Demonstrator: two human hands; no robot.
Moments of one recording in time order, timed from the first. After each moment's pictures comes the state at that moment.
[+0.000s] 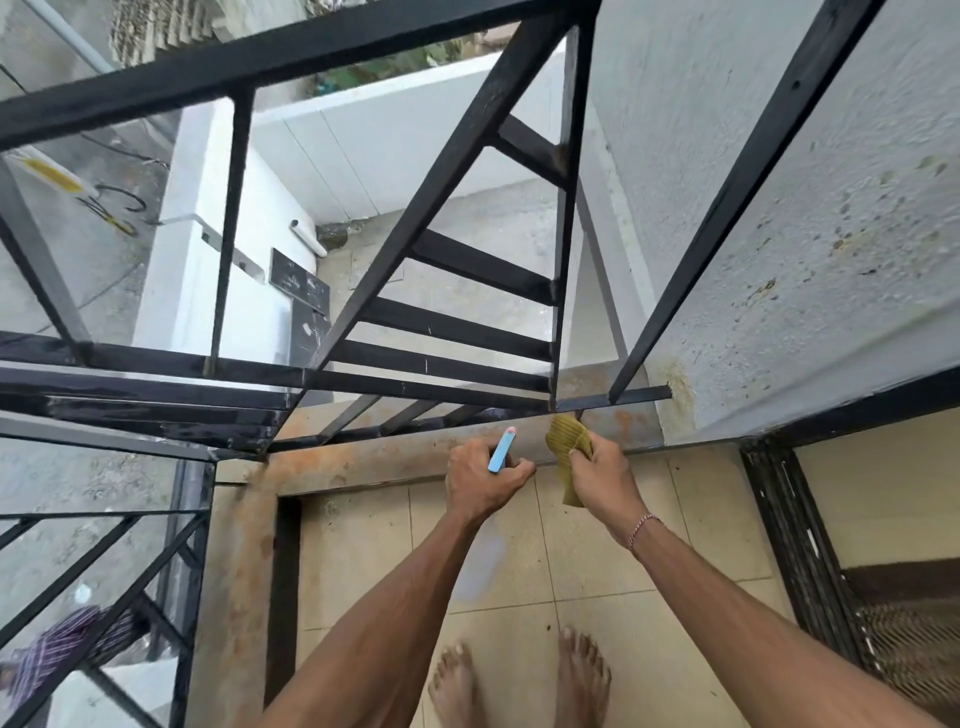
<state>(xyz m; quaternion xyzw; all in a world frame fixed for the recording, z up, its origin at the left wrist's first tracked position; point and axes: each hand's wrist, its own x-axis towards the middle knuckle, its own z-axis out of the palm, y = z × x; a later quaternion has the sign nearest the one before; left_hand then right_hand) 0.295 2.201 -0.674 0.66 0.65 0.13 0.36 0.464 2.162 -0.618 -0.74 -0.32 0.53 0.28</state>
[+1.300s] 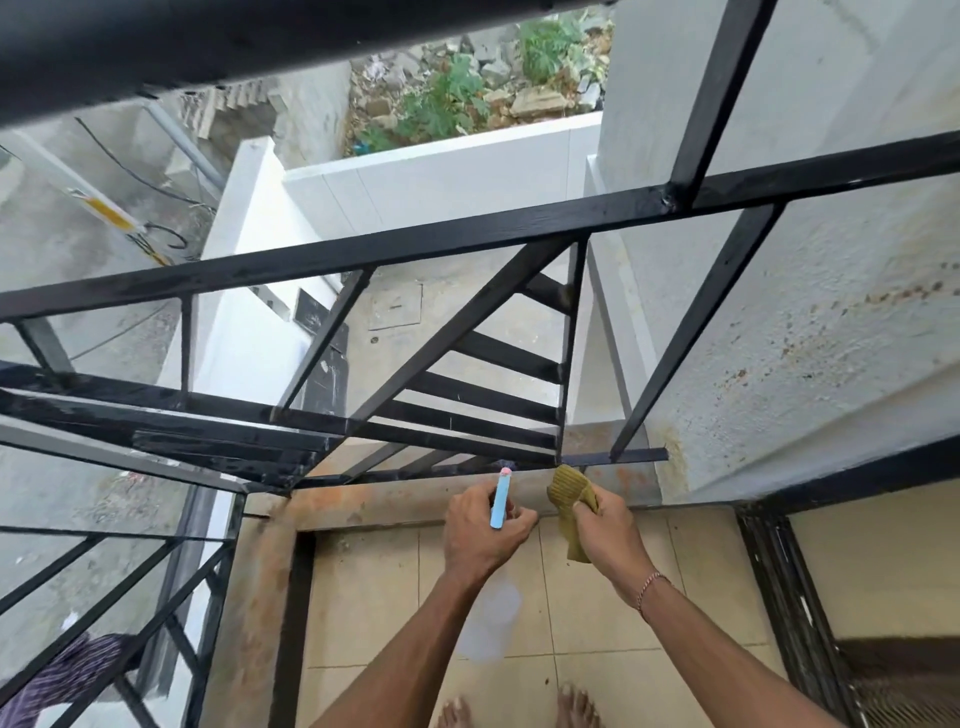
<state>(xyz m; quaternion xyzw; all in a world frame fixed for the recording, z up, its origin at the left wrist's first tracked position) 0.300 2.182 -0.570 0.63 0.68 0.16 0.33 0.465 2.157 -0.550 -0.73 -0.32 0.53 0.27</state>
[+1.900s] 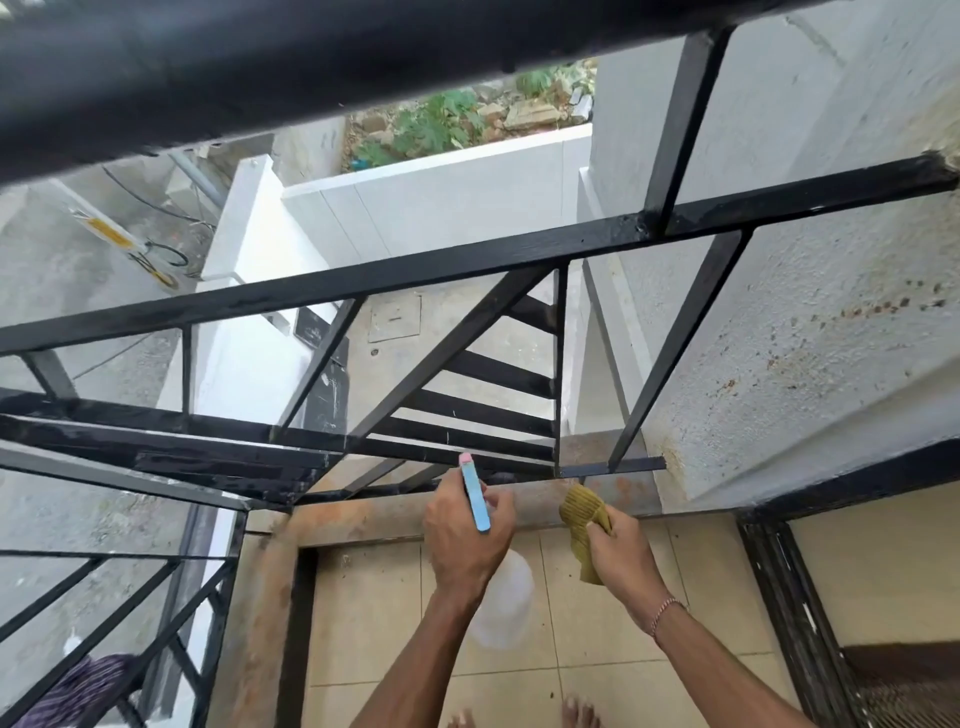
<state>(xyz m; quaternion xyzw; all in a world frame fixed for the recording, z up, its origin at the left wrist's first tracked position) 0.307 2.186 -0.526 0.58 0.71 0.30 0.25 0.480 2.143 -0.548 -0.74 -0.30 0.54 0.27</state>
